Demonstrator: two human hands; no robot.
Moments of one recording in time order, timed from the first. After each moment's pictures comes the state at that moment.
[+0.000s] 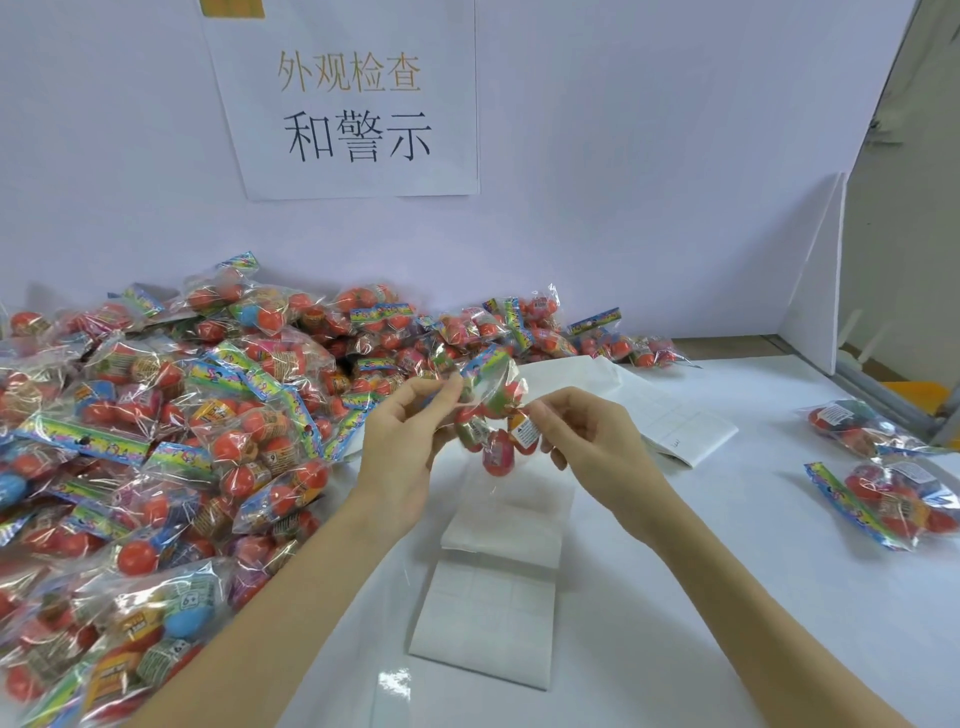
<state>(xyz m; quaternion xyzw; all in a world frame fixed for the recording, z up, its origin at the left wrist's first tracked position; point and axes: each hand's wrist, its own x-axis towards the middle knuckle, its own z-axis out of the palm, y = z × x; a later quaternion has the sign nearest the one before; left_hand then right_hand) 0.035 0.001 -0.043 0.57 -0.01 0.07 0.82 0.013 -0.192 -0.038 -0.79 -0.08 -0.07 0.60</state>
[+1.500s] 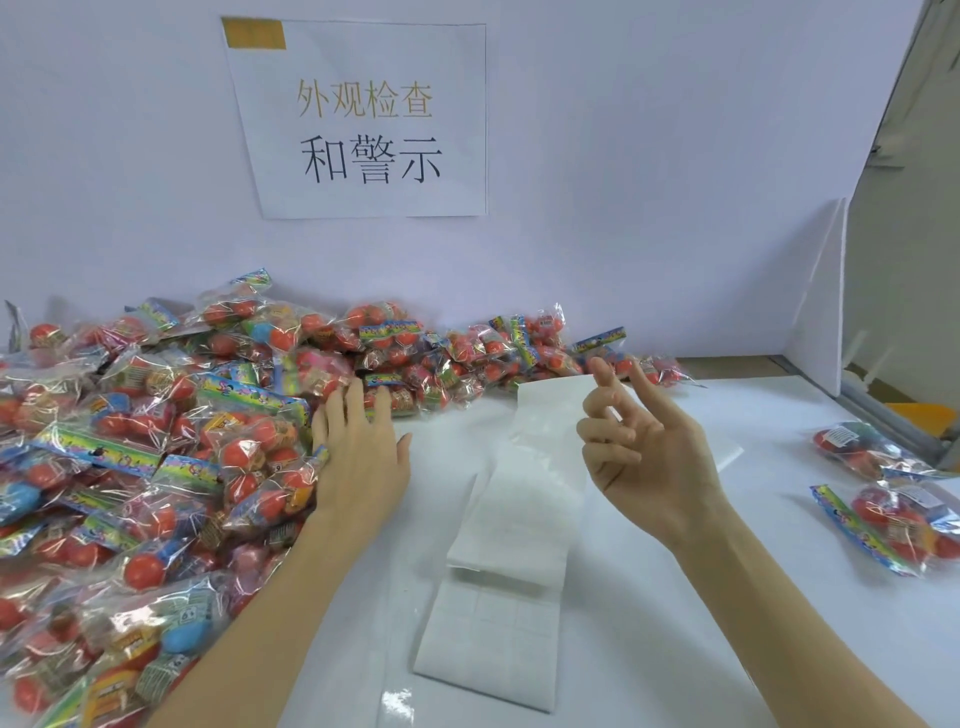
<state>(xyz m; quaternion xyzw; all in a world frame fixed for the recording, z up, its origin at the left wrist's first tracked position) 0.059 0.055 -0.067 0.98 0.03 0.20 -0.01 0.019 -0.223 -0.024 -0.26 -0.07 0.17 0.95</state>
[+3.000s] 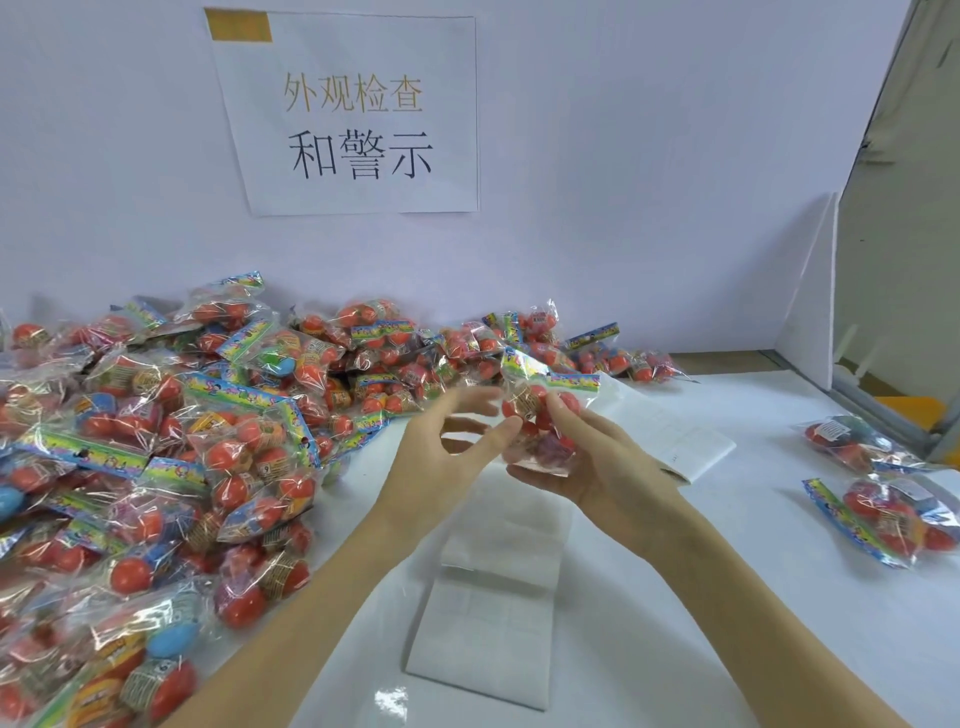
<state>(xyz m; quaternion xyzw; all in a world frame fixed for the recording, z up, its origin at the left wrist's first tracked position) 0.021 -0.009 -0.039 0.74 -0.16 0.11 0.64 0.013 -0.198 -0.032 -0.54 -0.09 0.12 0.83</state>
